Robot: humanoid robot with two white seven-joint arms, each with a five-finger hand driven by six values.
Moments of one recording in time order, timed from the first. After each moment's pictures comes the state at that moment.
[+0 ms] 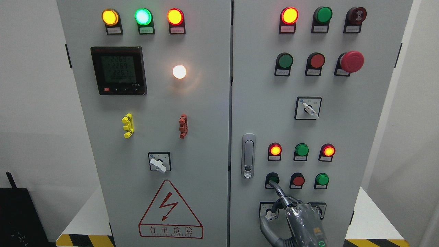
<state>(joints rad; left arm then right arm) 0.05 -0.10 -0.16 -0.07 0.12 -0.03 -0.02 -0.23 0.13 -0.06 -1.63 1.06 -0.42 -0.03</state>
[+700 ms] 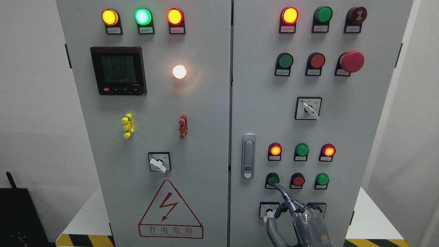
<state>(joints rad) 0.05 -0.10 -0.16 -0.07 0.12 -0.03 -0.02 -0.17 0.13 -0.06 -1.69 0.92 -0.44 -0.03</state>
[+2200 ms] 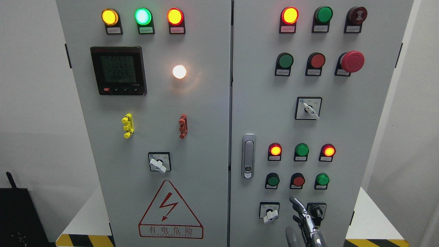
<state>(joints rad) 0.05 -0.10 -0.16 -0.07 0.12 -0.03 -0.02 0.03 0.13 0.06 -1.91 0.13 -0.13 0.12</state>
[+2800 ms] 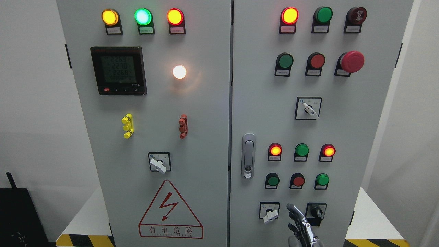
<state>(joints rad) 0.05 -0.10 -0.16 -0.07 0.12 -0.03 -0.02 0.08 0.13 0.09 -1.97 0.05 -0.11 0.13</state>
